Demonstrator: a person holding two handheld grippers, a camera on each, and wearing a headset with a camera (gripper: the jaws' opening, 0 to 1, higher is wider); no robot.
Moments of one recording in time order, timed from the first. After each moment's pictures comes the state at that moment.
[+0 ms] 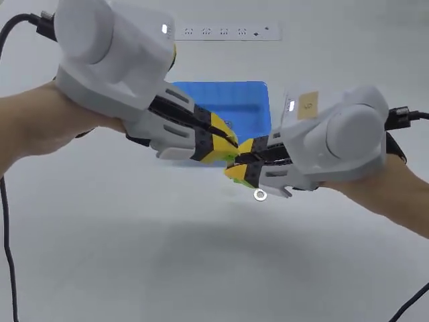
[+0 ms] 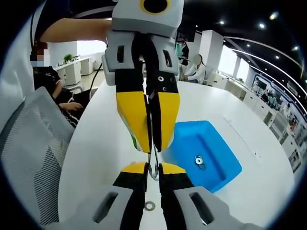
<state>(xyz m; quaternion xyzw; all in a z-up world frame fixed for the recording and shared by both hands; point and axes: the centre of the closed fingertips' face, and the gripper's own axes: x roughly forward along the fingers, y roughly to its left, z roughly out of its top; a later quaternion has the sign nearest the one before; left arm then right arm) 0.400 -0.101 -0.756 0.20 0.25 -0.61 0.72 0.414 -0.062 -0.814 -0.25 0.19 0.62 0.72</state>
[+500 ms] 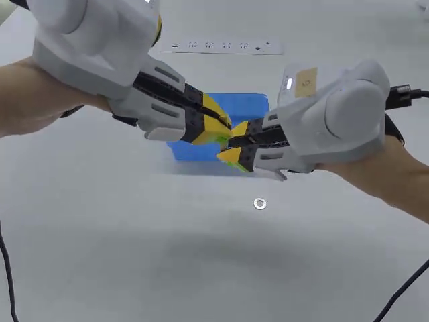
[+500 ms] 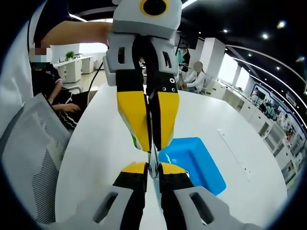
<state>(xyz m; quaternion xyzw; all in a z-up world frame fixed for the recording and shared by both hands) 0.418 -0.083 -0.725 0.22 0.22 -0.60 0.74 0.431 -0.051 -0.778 -0.27 0.15 0.62 0.72</state>
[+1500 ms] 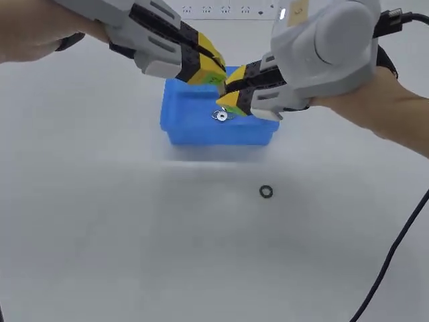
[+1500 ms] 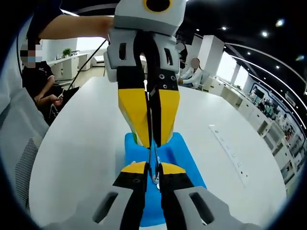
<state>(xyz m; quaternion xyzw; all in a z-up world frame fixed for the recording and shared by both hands) 0.500 -0.063 -0.762 0.23 0.24 -0.60 0.73 0.510 -0.035 -0.813 -0.28 0.16 0.61 0.72</state>
